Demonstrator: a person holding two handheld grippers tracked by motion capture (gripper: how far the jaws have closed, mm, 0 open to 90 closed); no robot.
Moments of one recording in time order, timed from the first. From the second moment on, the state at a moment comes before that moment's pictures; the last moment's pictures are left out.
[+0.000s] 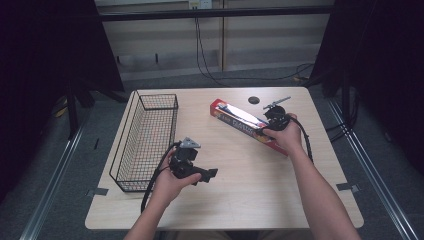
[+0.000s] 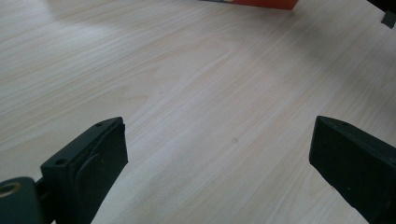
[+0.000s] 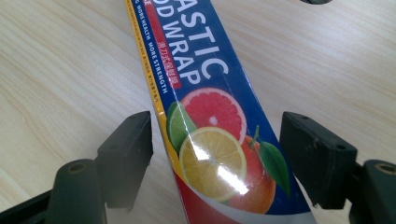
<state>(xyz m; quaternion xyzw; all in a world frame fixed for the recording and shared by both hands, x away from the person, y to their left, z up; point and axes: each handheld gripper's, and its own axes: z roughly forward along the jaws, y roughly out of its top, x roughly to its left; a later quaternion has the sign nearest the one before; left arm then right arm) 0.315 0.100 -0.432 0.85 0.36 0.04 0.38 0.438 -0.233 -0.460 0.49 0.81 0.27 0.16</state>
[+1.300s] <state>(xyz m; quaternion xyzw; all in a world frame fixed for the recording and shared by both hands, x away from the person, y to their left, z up) 0.315 0.098 -0.438 0.86 0.35 0.03 0.37 0.444 -0.221 -0.459 0.46 0.85 0.23 0.13</state>
